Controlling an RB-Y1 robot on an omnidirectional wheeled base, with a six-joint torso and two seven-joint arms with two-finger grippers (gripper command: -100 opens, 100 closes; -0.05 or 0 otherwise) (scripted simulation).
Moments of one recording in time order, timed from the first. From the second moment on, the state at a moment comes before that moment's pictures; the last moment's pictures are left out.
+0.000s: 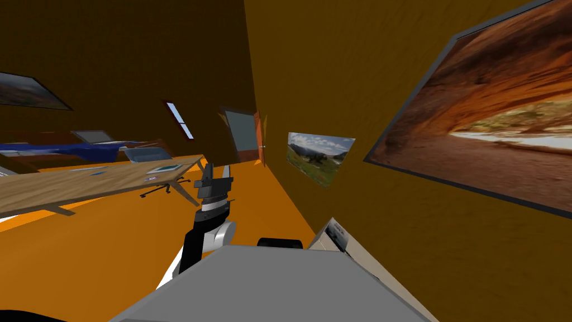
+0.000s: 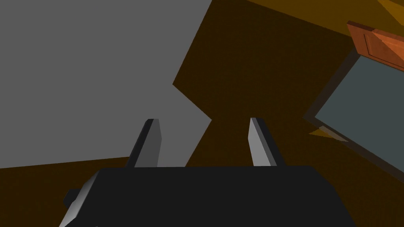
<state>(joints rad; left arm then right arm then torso) 0.50 -0.03 0.04 -2.31 0.10 -0.63 0.12 0.63 -0.82 0.27 -1.25 1.72 -0.15 -0.36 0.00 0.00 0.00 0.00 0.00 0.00</state>
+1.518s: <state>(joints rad) 0.50 -0.03 0.04 -2.31 0.10 -0.63 0.12 0.59 -0.80 0.33 -1.07 1.80 -0.10 -0.30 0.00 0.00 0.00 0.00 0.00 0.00</state>
